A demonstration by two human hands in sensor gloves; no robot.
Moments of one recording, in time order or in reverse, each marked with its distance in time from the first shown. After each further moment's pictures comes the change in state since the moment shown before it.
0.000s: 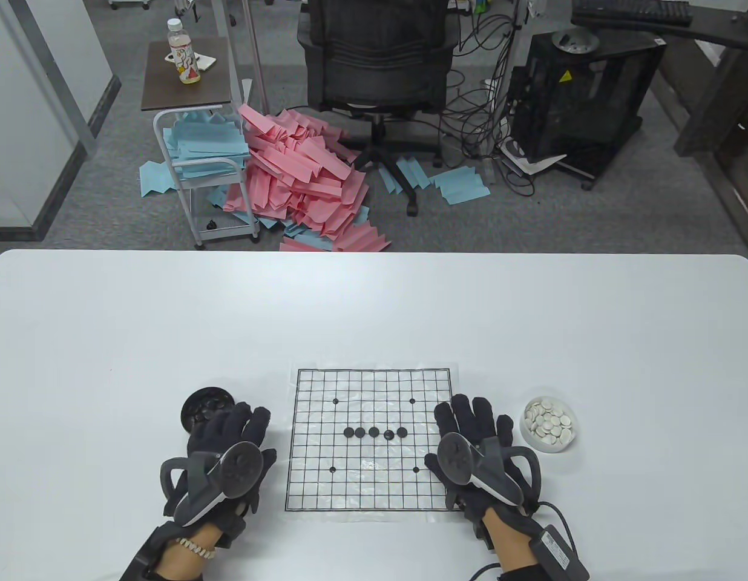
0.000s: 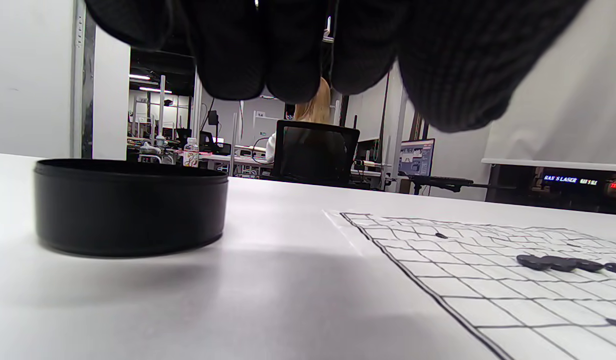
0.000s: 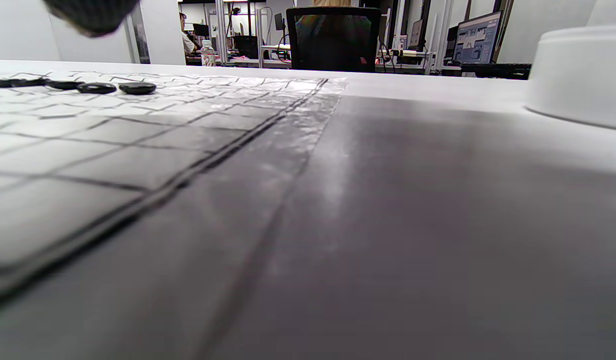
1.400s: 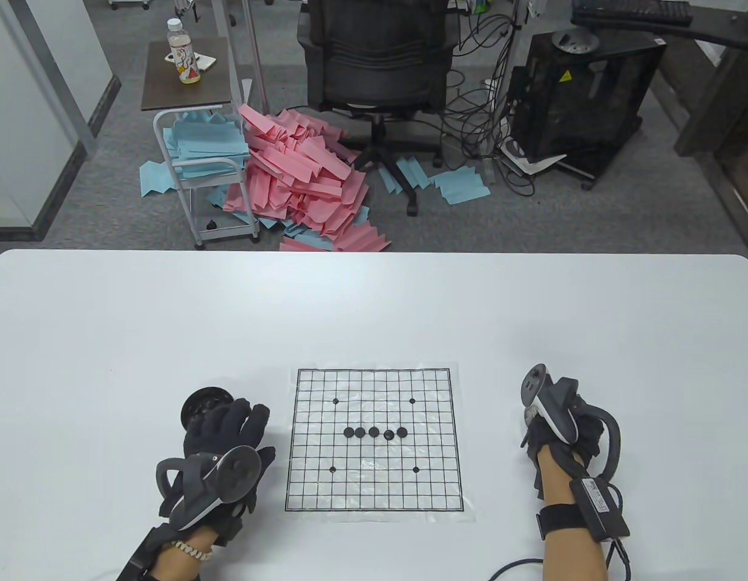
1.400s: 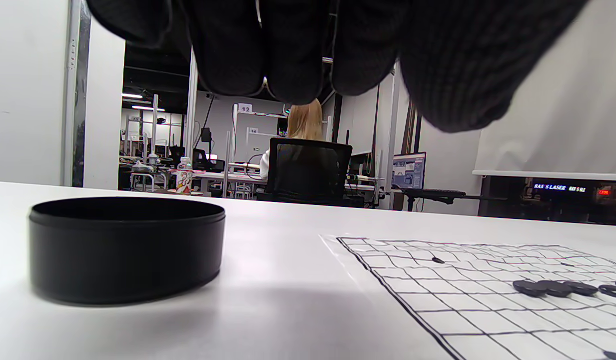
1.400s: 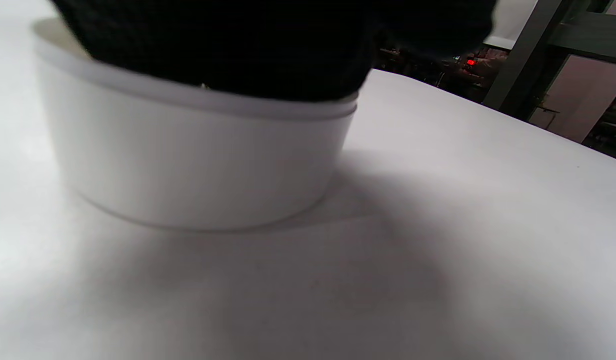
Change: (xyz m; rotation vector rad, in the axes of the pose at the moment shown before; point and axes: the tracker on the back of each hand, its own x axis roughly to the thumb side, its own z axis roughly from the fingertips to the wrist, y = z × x) left_hand 0.000 0.012 0.004 0.052 -0.023 -0.017; right_hand -0.125 -0.028 -0.051 0.149 0.684 0.178
